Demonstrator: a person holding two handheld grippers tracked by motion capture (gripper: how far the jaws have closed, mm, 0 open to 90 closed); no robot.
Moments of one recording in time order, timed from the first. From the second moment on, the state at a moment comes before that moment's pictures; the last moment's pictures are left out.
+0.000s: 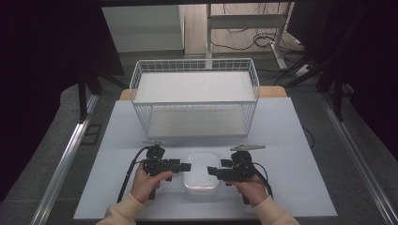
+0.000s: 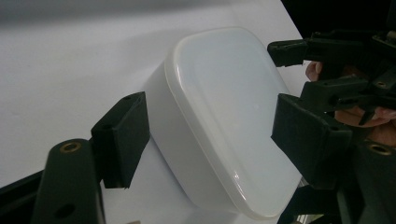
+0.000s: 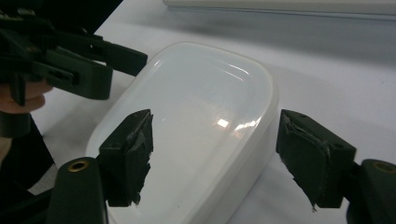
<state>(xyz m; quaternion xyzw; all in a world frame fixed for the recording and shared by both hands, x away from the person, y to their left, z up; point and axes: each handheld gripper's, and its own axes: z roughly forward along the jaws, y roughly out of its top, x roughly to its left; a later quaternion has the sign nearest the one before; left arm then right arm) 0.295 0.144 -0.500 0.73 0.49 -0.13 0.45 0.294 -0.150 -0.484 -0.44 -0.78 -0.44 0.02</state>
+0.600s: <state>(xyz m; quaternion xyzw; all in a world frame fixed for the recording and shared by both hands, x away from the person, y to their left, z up) 0.293 0.141 -0.509 0.72 0.51 -0.16 0.45 0.292 -0.154 -0.495 -0.49 -0.75 -0.44 0.04</state>
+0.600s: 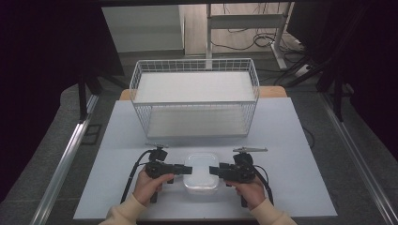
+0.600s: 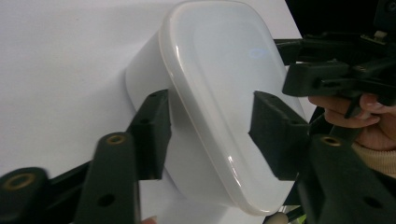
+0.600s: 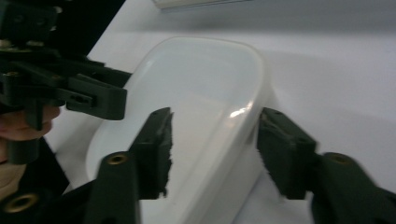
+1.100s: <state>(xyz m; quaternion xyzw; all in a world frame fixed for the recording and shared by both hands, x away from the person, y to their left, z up) 0.276 0.152 -0.496 0.70 0.51 -0.14 0.48 0.284 -0.168 -0.487 -0.49 -0.72 -0.48 0.07</state>
